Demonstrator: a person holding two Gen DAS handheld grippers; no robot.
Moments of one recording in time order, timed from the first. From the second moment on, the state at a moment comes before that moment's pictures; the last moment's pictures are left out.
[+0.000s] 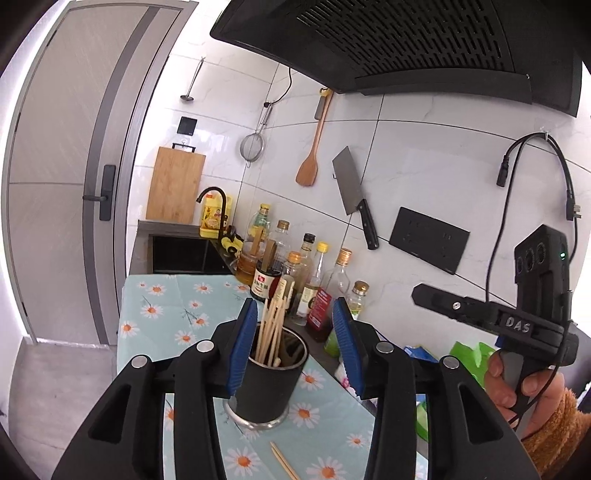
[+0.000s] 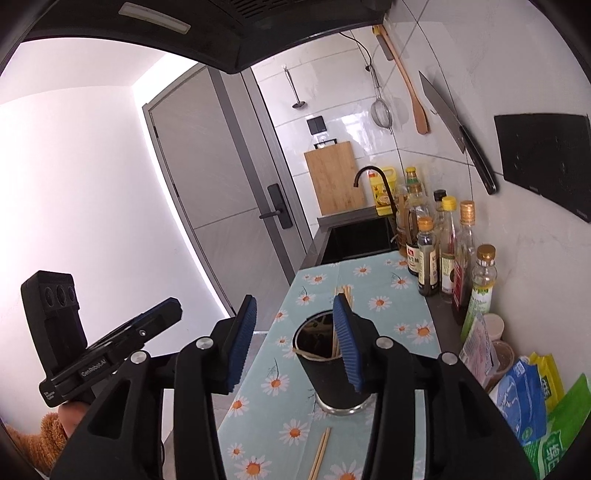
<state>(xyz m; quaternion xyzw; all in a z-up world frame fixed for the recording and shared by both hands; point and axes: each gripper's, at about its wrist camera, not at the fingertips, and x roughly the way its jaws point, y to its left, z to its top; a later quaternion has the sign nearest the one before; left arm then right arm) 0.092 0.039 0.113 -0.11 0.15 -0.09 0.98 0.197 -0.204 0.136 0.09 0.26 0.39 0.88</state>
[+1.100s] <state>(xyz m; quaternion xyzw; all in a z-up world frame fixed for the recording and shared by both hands) 0.061 0.032 0.030 -0.15 0.28 -0.08 0.94 0.204 -0.179 0.017 0.11 0.49 0.36 0.79</state>
